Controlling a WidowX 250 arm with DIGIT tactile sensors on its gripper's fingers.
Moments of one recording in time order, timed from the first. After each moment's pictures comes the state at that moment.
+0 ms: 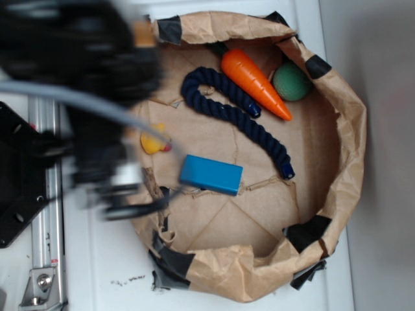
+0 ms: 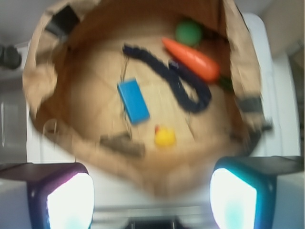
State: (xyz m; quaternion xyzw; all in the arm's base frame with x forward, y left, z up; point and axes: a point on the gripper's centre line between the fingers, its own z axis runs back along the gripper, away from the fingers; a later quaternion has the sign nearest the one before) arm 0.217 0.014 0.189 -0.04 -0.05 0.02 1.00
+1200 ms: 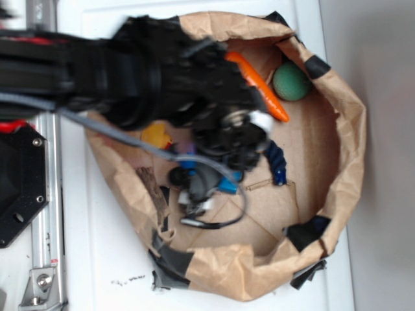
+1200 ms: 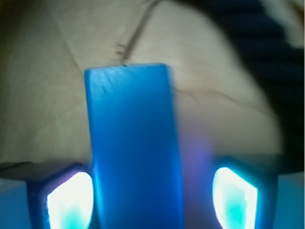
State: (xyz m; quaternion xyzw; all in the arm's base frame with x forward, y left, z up) arm 0.263 -0.018 0.023 -0.11 -0.01 -0.18 0.98
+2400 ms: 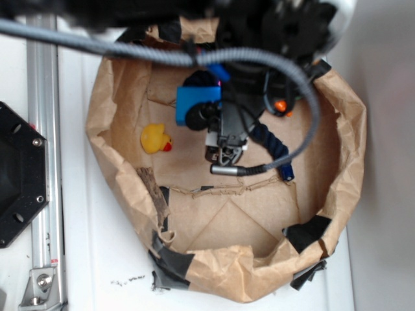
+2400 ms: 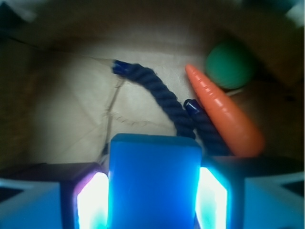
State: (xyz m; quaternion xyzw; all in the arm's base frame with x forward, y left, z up) arm 0.269 0.021 0.152 -0.07 0.00 -0.11 0.99
